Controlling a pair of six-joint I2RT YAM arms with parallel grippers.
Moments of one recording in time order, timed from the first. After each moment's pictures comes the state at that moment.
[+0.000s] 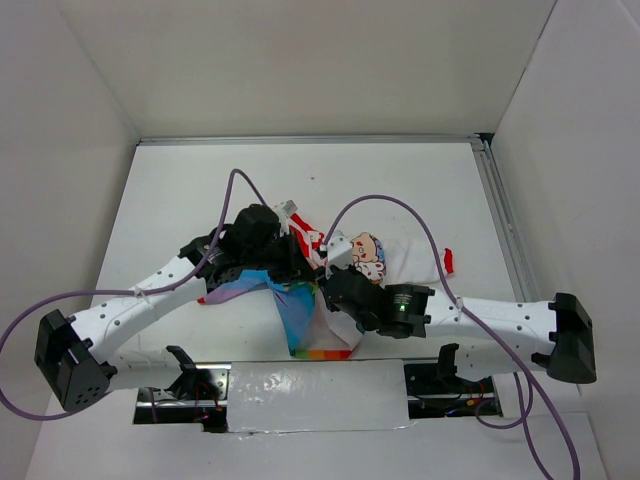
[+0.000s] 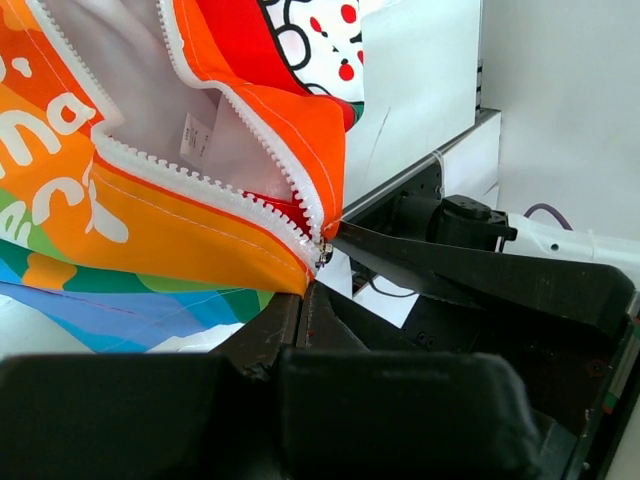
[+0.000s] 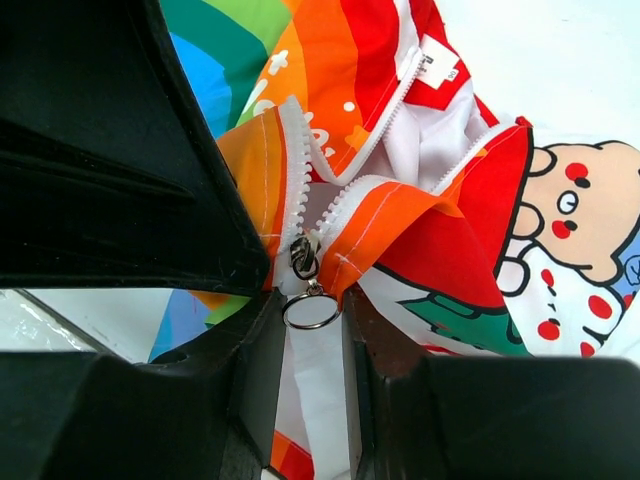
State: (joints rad) left arm -0.76 1.21 1.04 -0.52 0.29 -0.92; right arm 1.27 1.15 0.85 -0.32 0.62 0.42
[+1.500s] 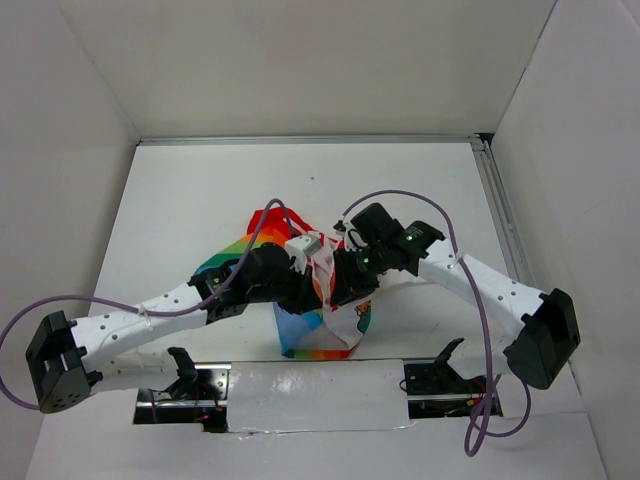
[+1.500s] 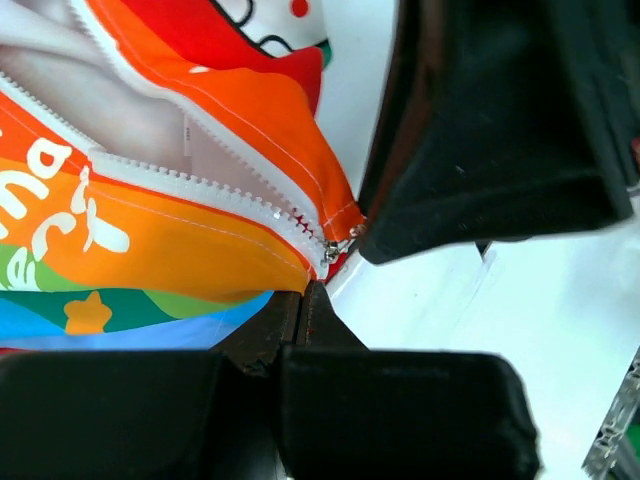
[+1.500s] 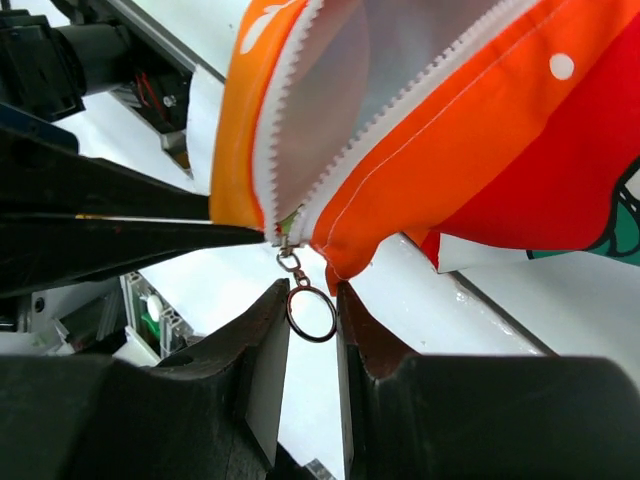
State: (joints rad) left arm -0.96 1.14 0.83 -0.33 0.14 -0.57; right arm 0.73 1.29 1.08 -0.83 -0.49 0.53
